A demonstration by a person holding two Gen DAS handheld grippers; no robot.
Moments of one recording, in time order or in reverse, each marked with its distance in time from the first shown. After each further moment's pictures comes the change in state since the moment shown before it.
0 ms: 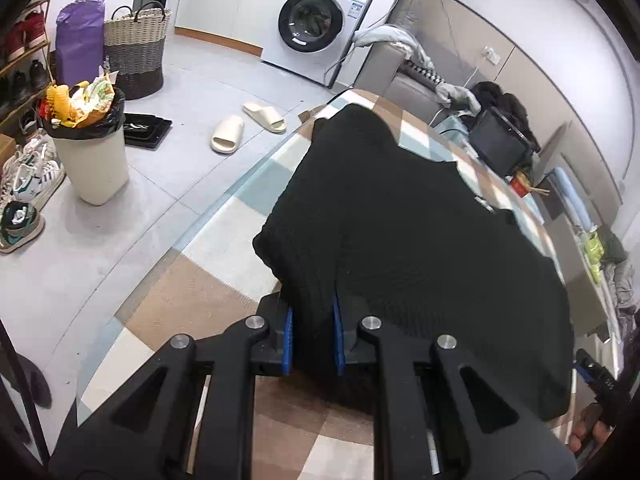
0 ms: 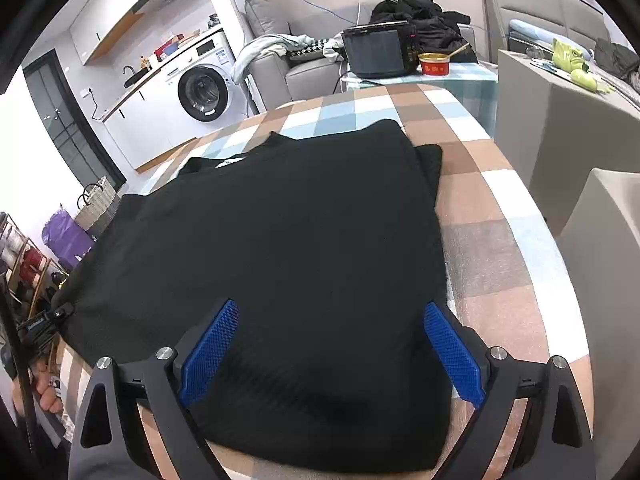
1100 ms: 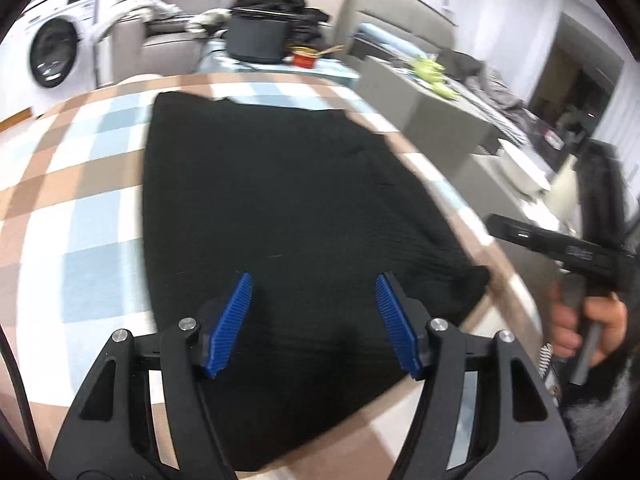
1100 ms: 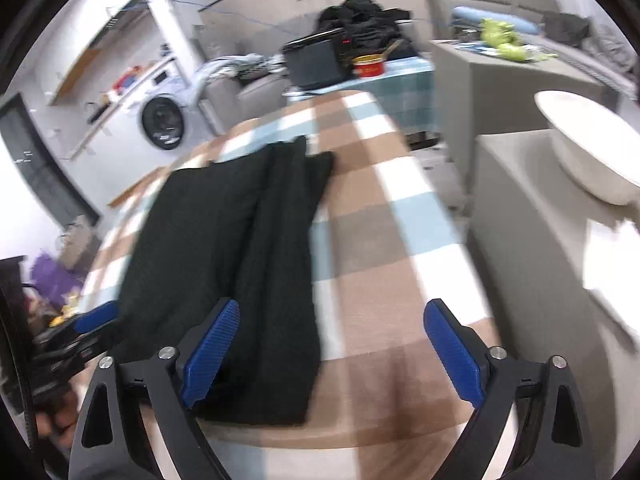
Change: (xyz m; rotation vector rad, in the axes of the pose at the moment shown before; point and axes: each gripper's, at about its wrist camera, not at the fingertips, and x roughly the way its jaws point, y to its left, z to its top) left arm 0.031 -0.242 -0.065 0.641 0.233 -0.452; right arm -0.050 -0.061 -0.013 0.126 -0.031 0.008
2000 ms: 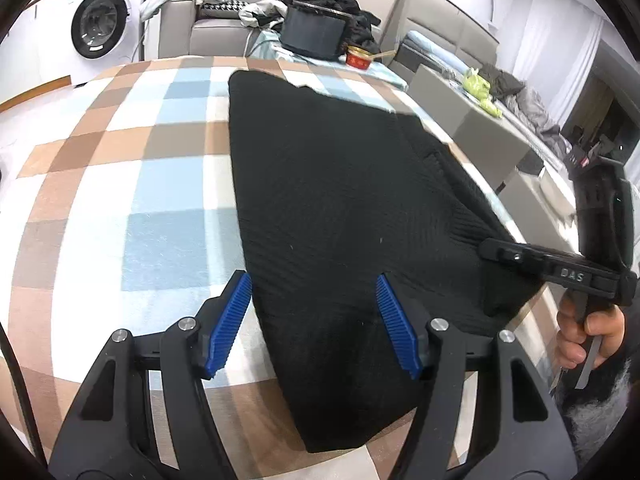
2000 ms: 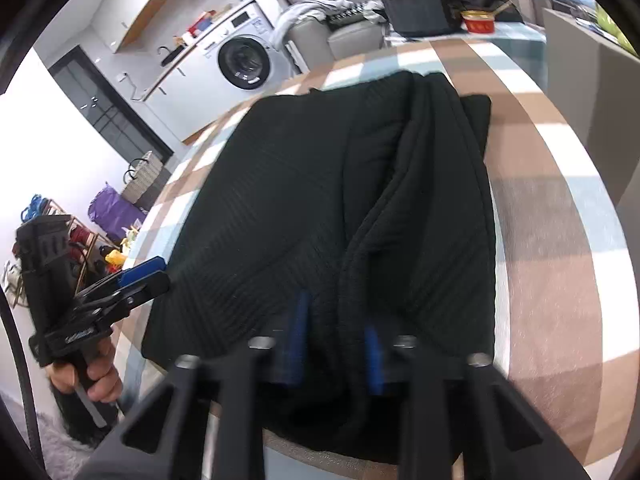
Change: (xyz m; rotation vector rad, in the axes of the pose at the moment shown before) left arm -0.017 0.055 -0.016 -0.117 -0.013 0.080; right arm 0.058 0.053 -0.001 -0.157 0.154 0.210
